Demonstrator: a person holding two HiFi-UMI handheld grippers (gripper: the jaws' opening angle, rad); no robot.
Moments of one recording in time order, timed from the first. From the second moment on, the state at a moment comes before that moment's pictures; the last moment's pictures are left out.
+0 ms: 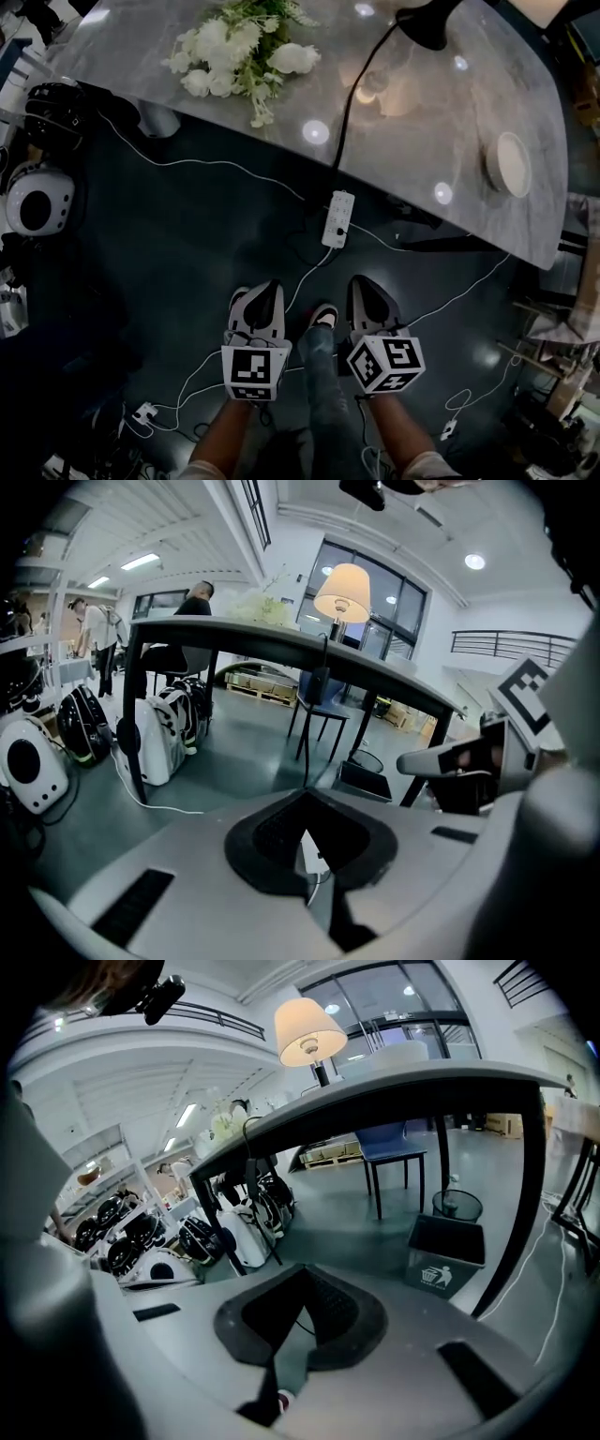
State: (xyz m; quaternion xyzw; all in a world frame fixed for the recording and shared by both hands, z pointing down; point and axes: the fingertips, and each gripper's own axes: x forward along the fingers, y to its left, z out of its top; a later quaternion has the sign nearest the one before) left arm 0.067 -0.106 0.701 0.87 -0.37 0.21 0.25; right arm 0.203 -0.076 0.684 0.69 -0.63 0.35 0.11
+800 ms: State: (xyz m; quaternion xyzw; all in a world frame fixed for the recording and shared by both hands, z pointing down) left arm 0.053 -0.132 0.696 0.86 -0.38 0.20 0.26; right arm 0.174 -0.168 0.640 0.63 -0.70 0.31 0.09
